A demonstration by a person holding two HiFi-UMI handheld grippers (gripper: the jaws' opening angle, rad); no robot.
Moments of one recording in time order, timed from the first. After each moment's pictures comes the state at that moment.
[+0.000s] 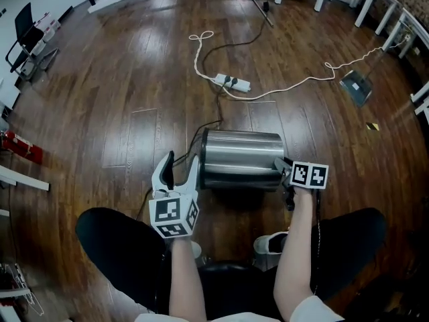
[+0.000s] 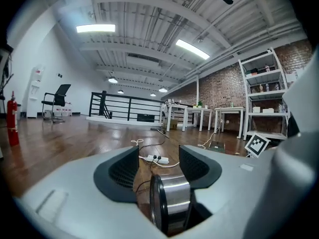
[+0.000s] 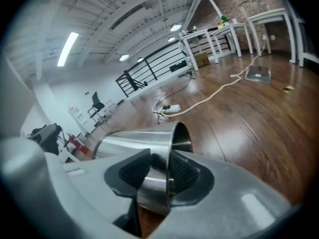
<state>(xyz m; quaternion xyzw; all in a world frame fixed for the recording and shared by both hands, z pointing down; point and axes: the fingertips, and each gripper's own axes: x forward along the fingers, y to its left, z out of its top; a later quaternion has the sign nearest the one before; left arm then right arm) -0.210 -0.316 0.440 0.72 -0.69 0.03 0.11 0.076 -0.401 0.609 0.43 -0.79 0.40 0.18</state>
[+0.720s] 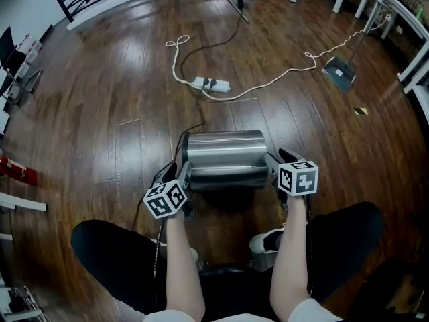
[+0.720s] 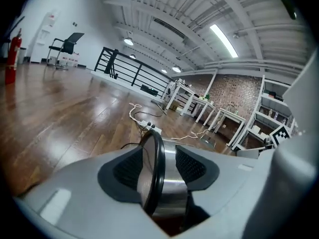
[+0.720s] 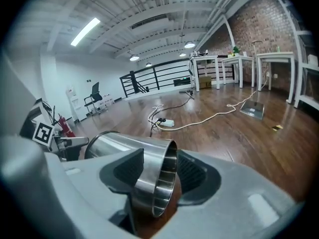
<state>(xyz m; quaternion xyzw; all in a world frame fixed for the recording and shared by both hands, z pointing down) -0.201 -0.353 0.585 0.70 -0.63 0.02 0.33 0.099 -0.399 0.565 0.49 -0.80 0.26 0.23</state>
